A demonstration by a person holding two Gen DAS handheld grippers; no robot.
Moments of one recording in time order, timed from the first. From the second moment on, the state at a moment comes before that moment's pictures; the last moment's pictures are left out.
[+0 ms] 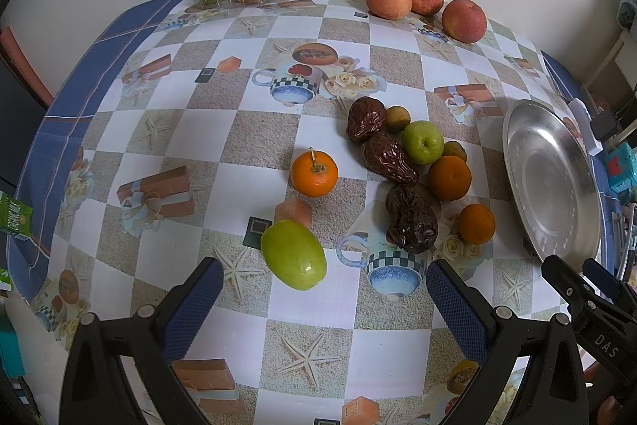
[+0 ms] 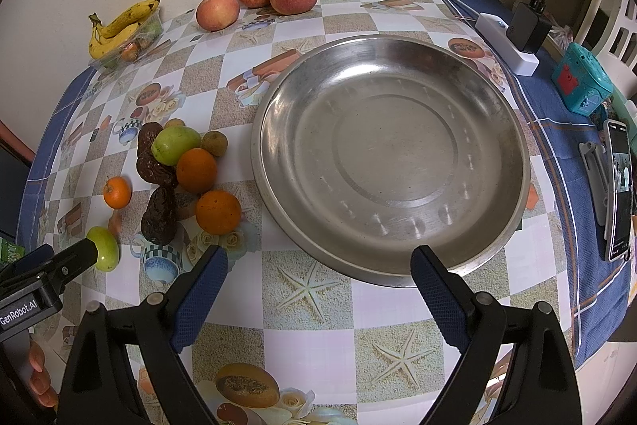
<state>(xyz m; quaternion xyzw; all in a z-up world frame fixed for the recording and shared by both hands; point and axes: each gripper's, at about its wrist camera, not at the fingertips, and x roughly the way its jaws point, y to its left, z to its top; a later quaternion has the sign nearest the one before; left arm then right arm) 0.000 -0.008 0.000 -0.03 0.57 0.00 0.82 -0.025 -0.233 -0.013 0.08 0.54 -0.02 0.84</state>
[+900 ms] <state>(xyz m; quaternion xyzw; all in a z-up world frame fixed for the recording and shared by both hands) 0.022 0.043 -0.036 -0.14 0.59 0.01 0.80 0.021 -0.172 -0.034 0.07 0.56 0.09 0.82</state>
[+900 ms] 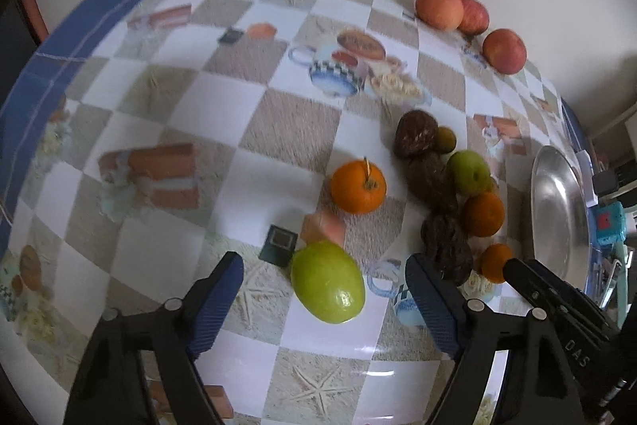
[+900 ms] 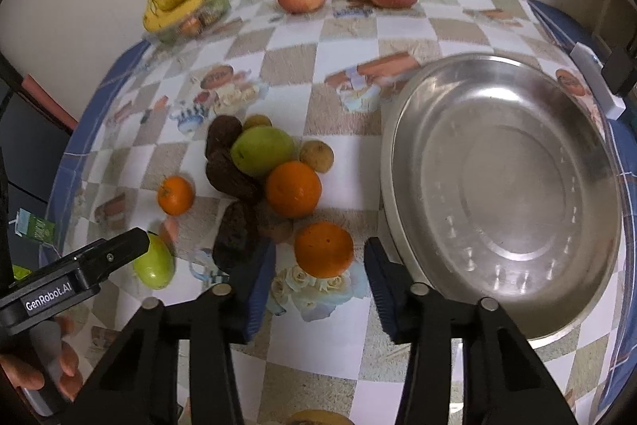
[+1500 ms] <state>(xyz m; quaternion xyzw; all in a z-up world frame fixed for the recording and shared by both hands) 0.025 0.048 -0.048 -0.17 0.61 0.00 0.78 0.027 -0.165 -0.045 0.07 0.57 0.08 0.81</state>
